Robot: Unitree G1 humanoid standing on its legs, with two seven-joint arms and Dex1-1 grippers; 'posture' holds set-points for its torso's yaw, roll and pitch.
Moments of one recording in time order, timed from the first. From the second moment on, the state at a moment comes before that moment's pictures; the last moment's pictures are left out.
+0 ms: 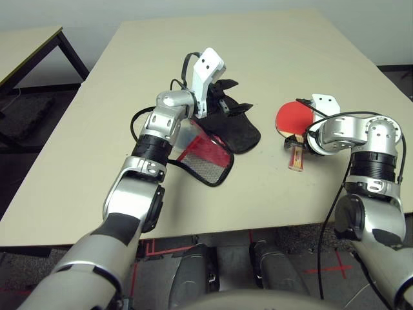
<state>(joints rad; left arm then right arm) -0.97 0.28 -0.10 0.62 -0.08 0.17 -0.92 -0.87 -0.31 -0.37 0.39 1.29 1.59 -1.16</state>
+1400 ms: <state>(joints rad) -0.79 0.51 -0.01 0.09 -0.18 0.69 -0.76 -1.17 -0.60 0.48 0.38 0.58 1.33 0.59</state>
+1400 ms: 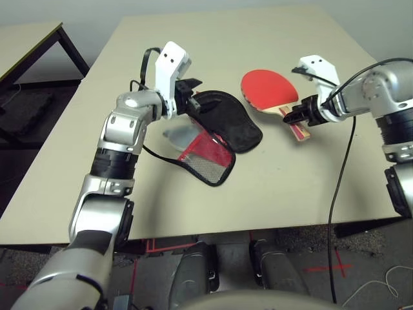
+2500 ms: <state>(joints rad) -0.72 0.53 0.02 -0.01 -0.23 0.76 -0.67 -1.35 -0.21 0.30 1.07 0.14 1.03 0.75</state>
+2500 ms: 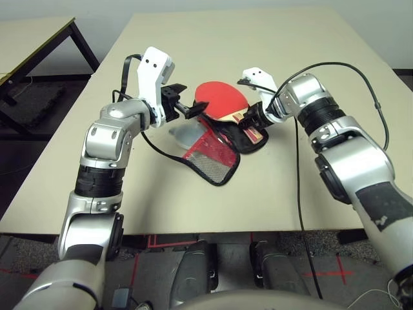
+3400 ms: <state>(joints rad) -0.72 0.51 0.00 0.01 -0.23 0.75 -0.66 -1.35 -0.16 0.17 1.14 0.07 0.98 0.69</state>
